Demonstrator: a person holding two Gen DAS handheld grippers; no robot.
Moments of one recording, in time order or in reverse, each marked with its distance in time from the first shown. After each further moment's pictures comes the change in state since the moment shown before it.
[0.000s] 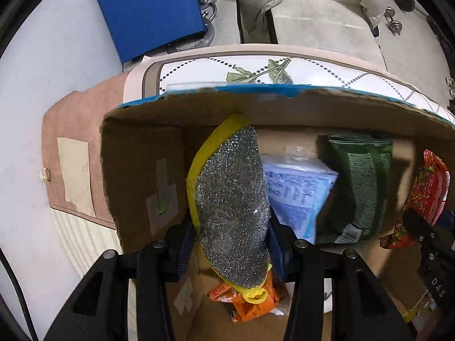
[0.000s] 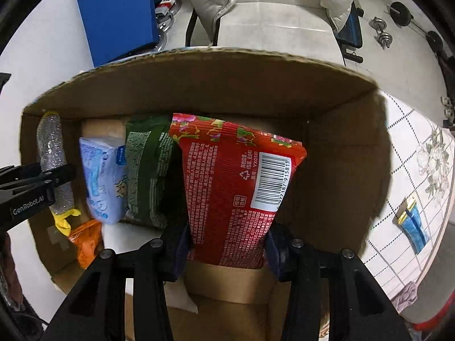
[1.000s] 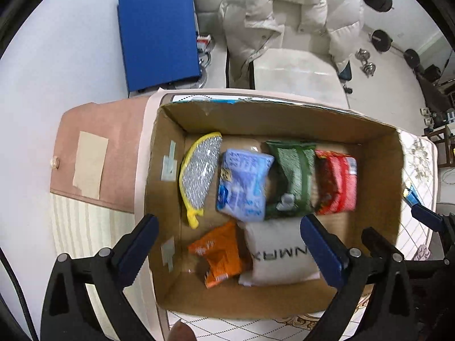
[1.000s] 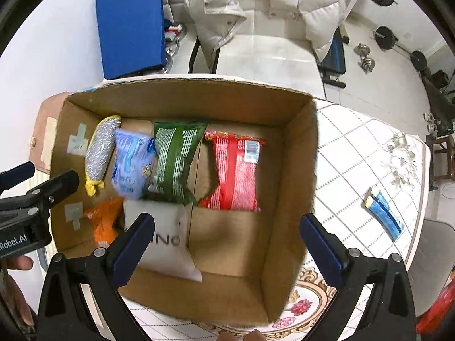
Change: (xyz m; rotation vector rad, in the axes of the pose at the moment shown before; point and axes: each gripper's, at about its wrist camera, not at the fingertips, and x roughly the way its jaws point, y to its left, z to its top) left arm -0.099 -0.003 -0.091 -0.057 -0.290 -0.119; right arm -0.081 0.020 -0.066 -0.021 -0.161 -0.075
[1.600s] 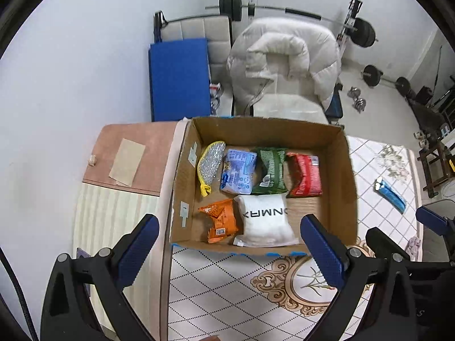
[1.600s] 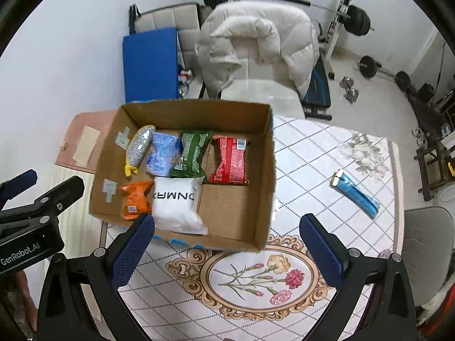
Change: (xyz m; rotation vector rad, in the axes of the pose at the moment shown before) left arm -0.129 -0.018 -0.115 -0.022 -0.283 0.046; right arm -0.130 -0.006 -0.124 0.005 -0.264 -0.003
